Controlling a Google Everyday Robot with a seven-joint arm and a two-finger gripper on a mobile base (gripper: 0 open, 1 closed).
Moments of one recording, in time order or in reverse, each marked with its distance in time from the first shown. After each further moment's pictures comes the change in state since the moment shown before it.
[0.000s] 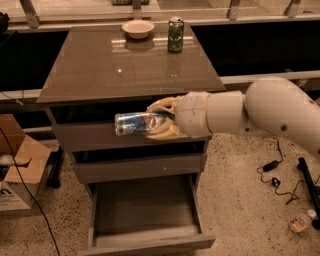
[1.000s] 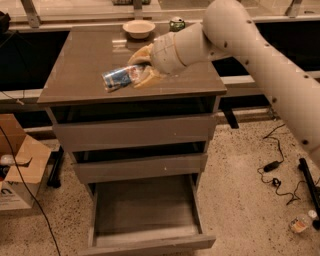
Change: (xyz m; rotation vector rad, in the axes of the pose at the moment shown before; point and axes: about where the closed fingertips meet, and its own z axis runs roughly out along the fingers) arm 0.006 -0.134 0.079 -0.156 0.014 -0.216
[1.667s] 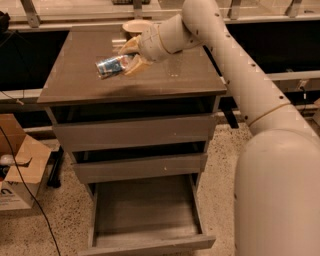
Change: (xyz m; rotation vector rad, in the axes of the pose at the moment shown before) arm 0.042 -0.057 0.055 -0.032 -0.027 0.011
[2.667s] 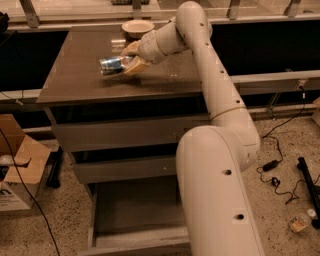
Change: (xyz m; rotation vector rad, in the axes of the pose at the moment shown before) arm 0.062 -0.022 0.048 -0.048 -0.010 0.118
